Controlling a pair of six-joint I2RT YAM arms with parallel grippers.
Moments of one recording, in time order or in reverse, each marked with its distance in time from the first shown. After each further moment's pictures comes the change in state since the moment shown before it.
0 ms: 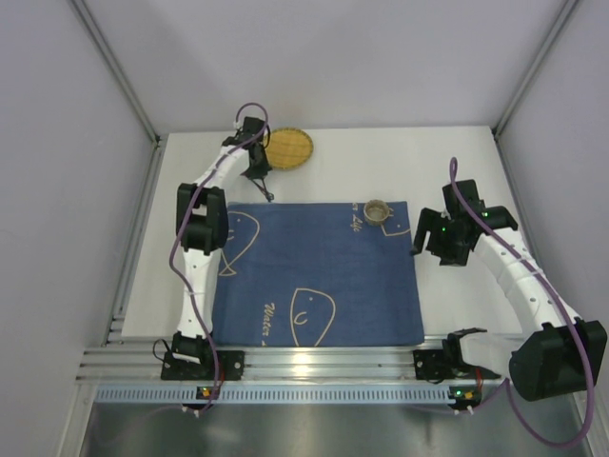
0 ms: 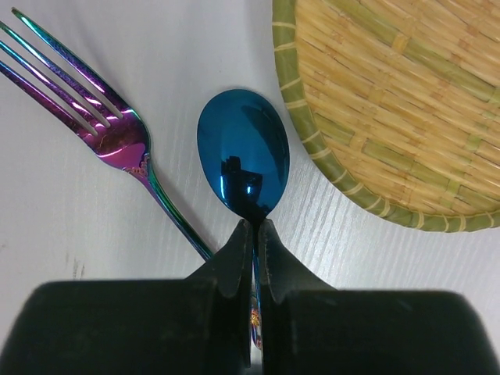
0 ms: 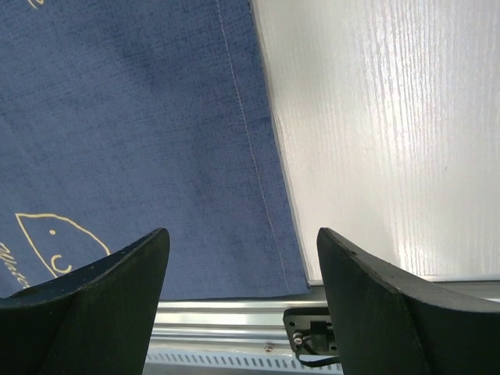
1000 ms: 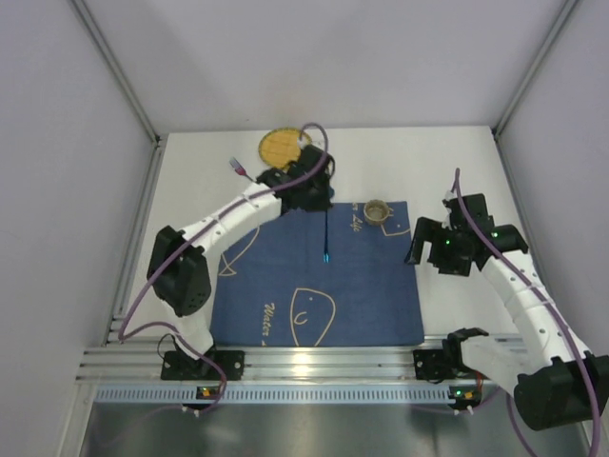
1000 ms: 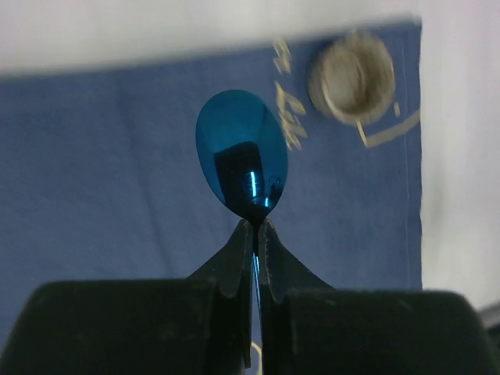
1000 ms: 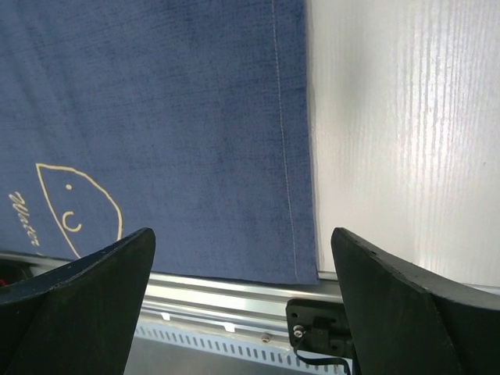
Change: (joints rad) left arm -0.455 -0.652 -0.498 0.021 0.018 -0.154; right arm 0.000 -0.152 -0.085 0.006 -0.105 -0.057
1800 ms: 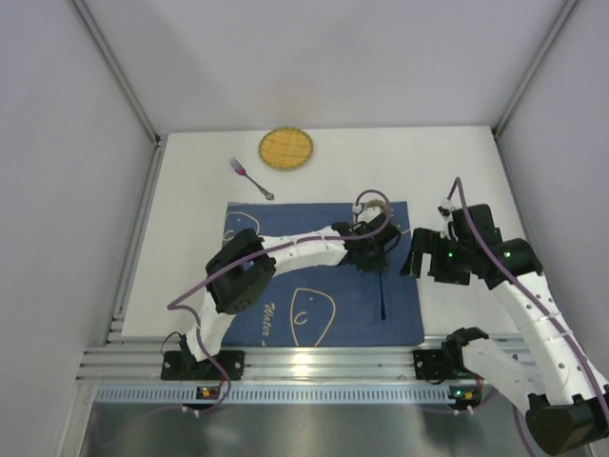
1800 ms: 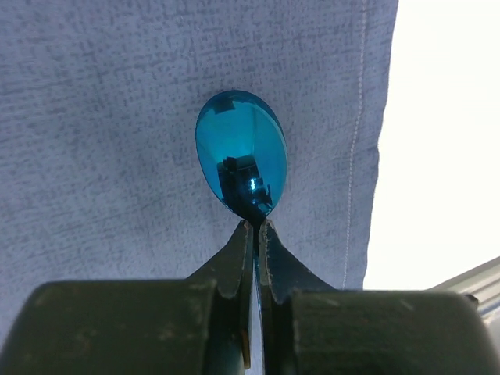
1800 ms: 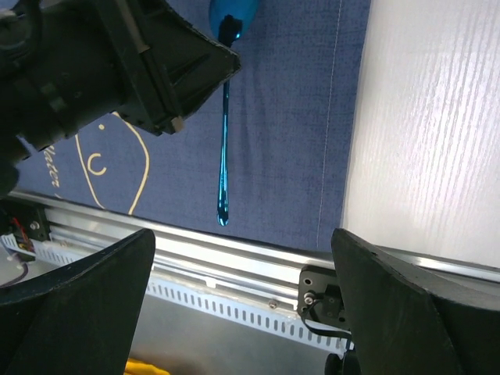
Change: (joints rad) left arm -0.396 0.287 -0.064 0.168 -0.001 -0.428; right arm 0.098 -0.144 0.035 -0.117 -0.065 0.006
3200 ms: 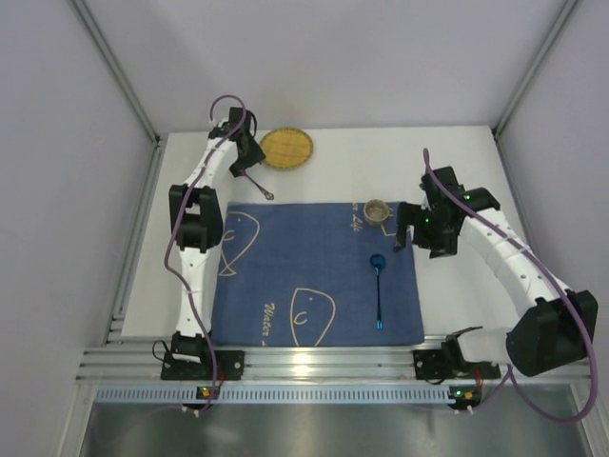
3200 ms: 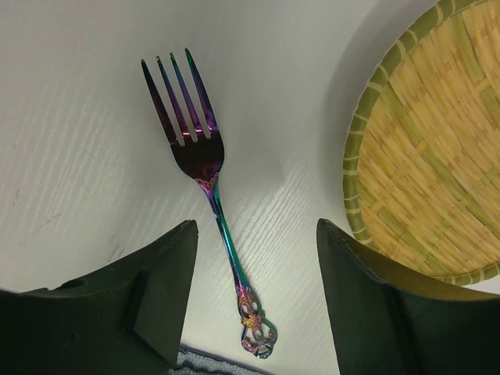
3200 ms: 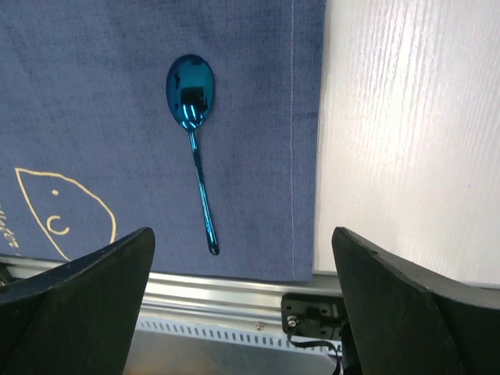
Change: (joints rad) left arm 0.911 0.388 0.702 -0.322 -0.062 0.317; right arm 0.027 0.412 0.177 0.049 0.146 -0.006
